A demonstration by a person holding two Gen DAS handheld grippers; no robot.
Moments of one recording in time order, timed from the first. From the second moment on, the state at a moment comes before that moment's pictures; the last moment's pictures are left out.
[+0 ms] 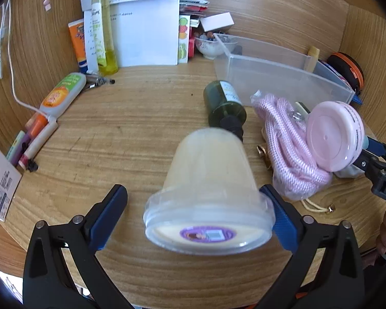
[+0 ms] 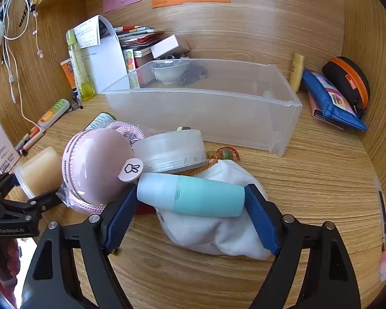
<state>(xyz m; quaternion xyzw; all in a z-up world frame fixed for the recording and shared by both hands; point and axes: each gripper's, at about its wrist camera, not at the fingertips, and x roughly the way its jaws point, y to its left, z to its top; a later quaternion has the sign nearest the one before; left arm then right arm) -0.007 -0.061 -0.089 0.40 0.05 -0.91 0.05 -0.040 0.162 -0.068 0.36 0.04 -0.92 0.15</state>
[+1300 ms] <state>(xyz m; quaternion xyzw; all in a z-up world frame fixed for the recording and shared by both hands) -0.019 -0.058 -0.065 0.37 0.04 -0.93 0.07 -0.039 0.204 -0.038 0.34 -0.01 -0.93 0.15</state>
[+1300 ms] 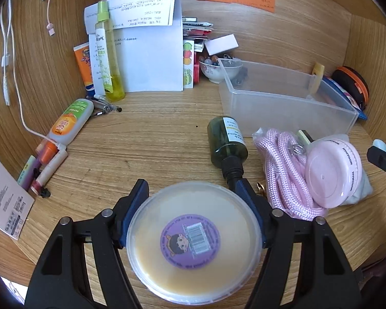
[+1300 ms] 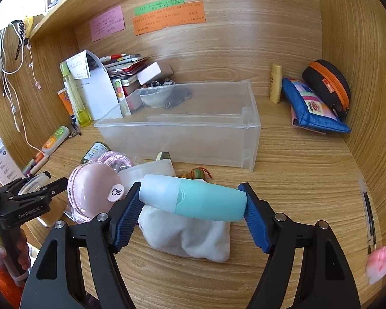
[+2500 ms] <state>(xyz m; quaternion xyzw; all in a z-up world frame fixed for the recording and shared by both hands) -0.099 -0.045 0.039 0.32 0.02 -0.95 0.00 -0.100 0.219 0.015 0.31 0.01 -0.93 0.17</state>
